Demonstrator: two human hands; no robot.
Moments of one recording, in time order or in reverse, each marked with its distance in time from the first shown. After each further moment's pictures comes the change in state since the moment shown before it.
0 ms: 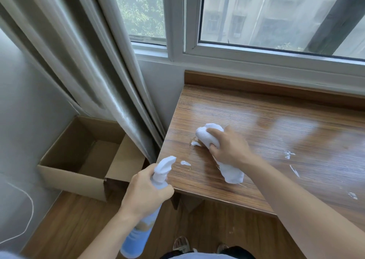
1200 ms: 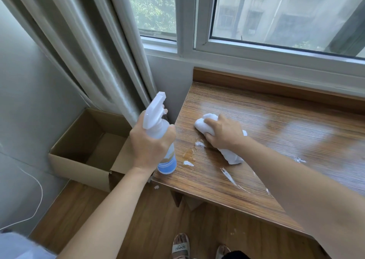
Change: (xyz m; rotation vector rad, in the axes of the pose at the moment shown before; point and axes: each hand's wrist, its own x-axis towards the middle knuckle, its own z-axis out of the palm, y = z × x) left_hand 0.078 0.049 -0.002 -0.328 0.590 0.500; right_hand 0.077 0.006 0.021 -0.243 0.037 -0.187
